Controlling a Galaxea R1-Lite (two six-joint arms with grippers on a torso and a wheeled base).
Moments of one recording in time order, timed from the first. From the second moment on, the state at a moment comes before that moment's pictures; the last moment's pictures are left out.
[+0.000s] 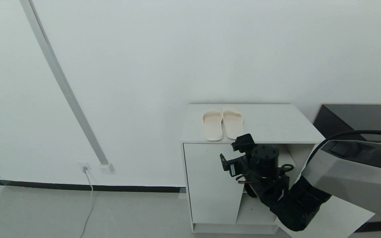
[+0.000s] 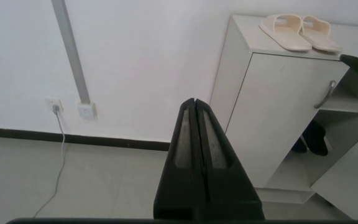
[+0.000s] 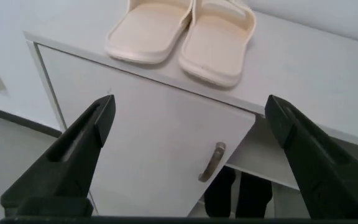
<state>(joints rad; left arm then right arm) 0.00 0.00 0.00 0.00 0.06 -0.07 0.66 2.26 -0.93 -1.22 -0.41 -0.09</state>
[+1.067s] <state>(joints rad) 0.00 0.00 0.00 0.00 0.06 -0.07 0.71 2.17 -1.30 -0.63 -0.55 0.24</state>
